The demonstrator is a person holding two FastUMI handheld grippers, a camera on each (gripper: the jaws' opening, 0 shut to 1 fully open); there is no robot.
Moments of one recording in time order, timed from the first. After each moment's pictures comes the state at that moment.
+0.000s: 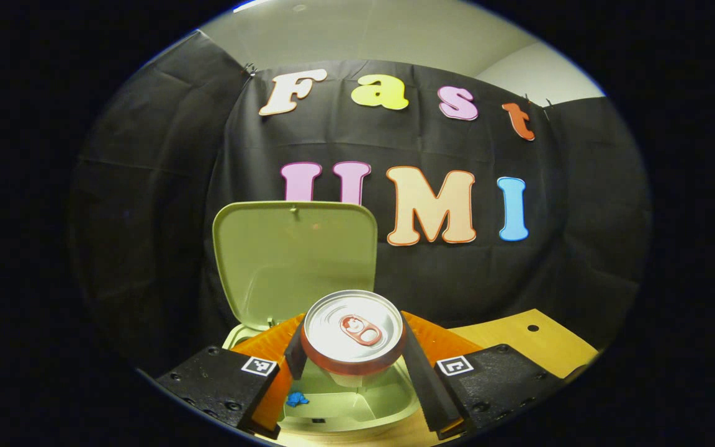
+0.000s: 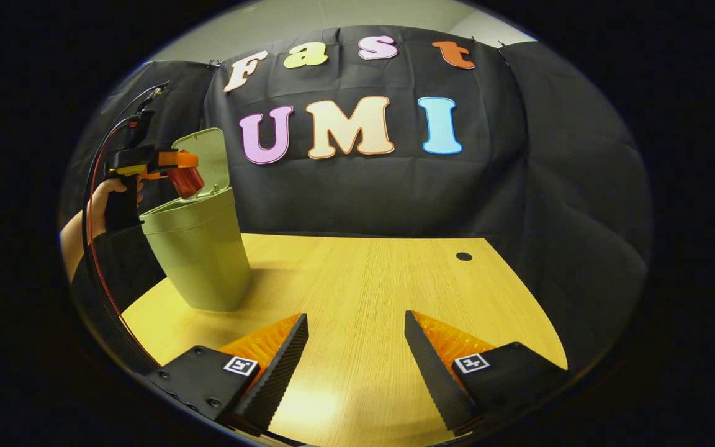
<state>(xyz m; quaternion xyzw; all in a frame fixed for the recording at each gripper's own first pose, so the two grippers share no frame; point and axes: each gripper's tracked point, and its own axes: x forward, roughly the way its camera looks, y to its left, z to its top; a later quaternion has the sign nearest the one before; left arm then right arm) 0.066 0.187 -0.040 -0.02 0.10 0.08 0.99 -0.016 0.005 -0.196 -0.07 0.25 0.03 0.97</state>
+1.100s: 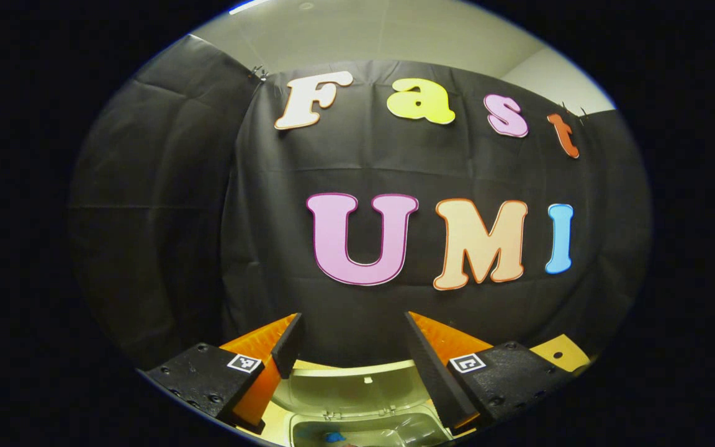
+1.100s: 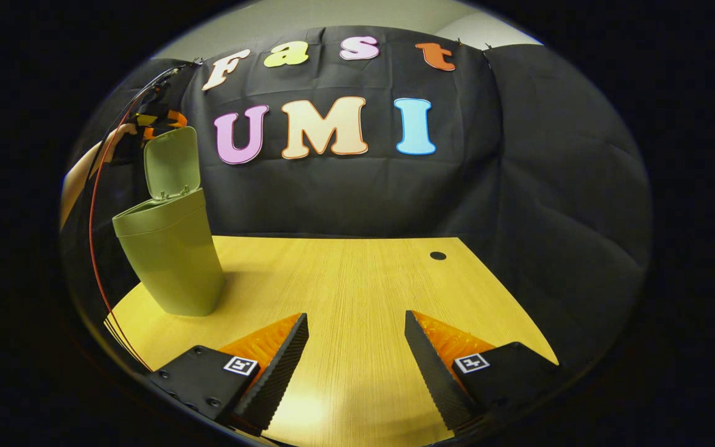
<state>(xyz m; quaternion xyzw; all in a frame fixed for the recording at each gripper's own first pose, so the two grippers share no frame) 0.179 0.269 0.048 0.00 0.12 0.11 0.99 -0.012 -0.014 -0.196 -0.07 0.23 -0.03 0.97</state>
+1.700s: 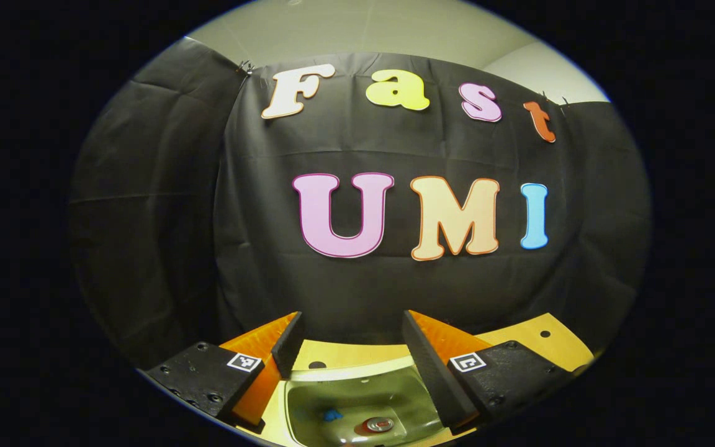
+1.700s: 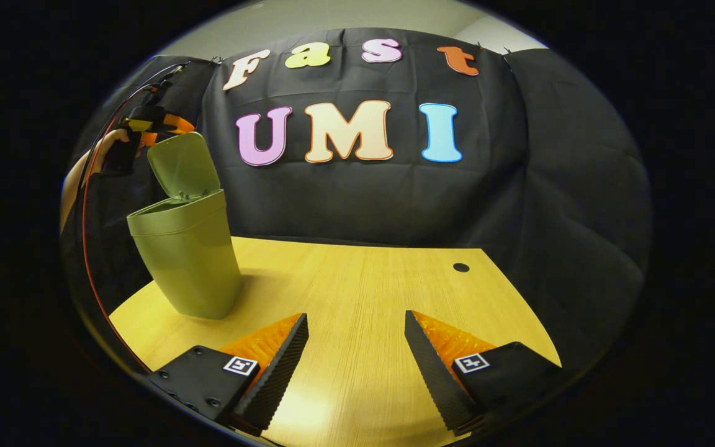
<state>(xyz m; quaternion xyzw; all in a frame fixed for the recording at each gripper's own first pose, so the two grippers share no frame) 0.102 0.223 0.029 -0.01 0.13 0.07 0.99 0.007 0.014 -0.193 -0.09 0.23 0.03 0.97</state>
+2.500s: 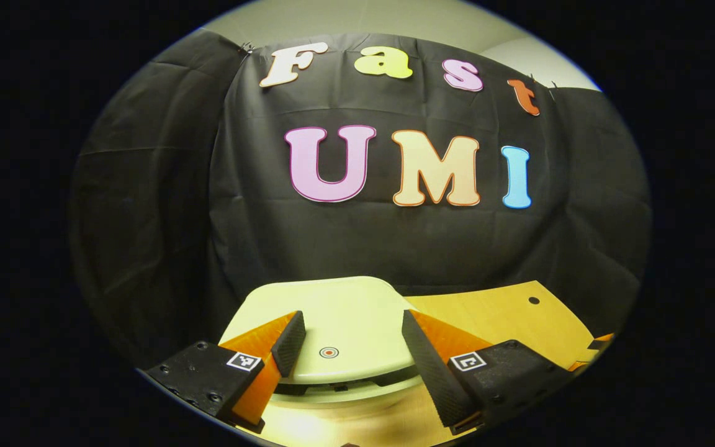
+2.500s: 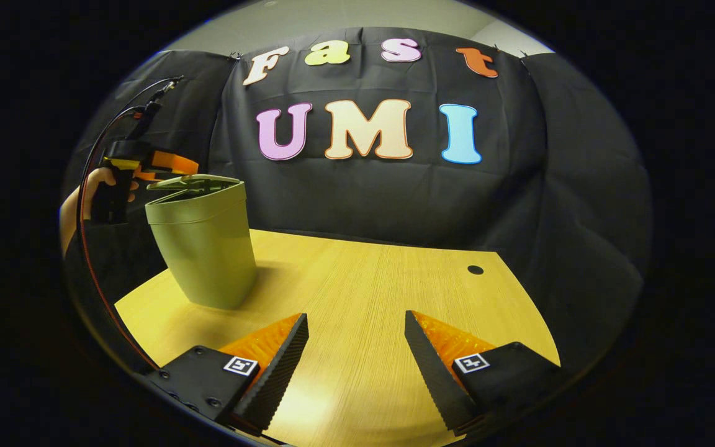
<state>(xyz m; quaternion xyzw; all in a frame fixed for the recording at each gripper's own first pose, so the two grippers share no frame) 0.033 0.180 -0.075 -0.02 0.20 0.07 0.98 -0.003 0.019 -0.198 -0.11 0.24 0.06 0.96</state>
